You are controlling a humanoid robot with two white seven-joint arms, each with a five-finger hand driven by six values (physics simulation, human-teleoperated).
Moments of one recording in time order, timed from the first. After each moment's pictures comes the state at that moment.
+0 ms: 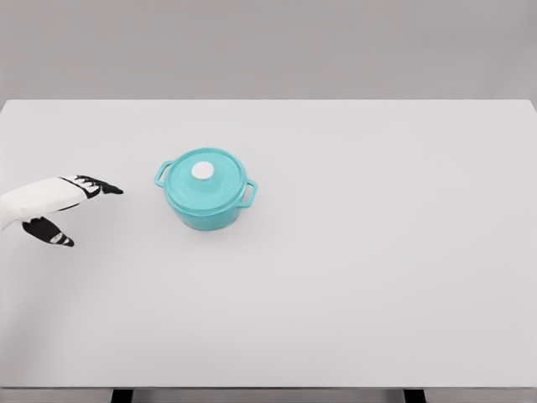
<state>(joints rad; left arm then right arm) -0.29 0.79 -0.22 -1.32 -0.40 -0.61 -0.61 0.02 0.00 0.75 -0.06 0.35 -0.21 0.09</state>
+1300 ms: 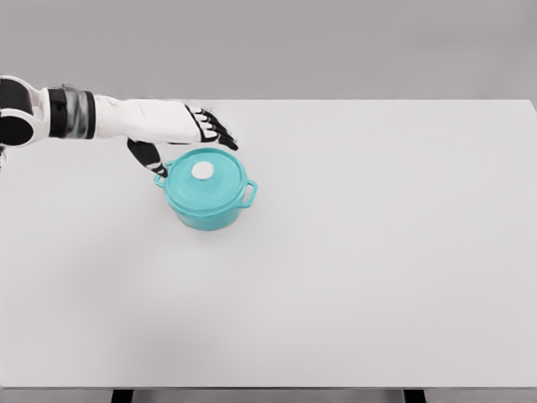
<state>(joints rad) -1.05 0.72 -1.02 -1.32 -0.19 -0.61 -0.61 0.03 0.00 0.75 -0.06 0.35 -0.21 0.09</state>
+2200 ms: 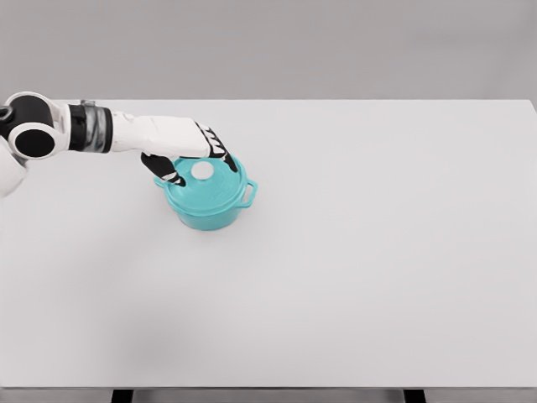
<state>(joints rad) -1.03 0.67 -1.03 -1.28 -0.22 -0.61 -0.61 0.03 0.00 0.75 -0.06 0.35 -0.21 0.09</state>
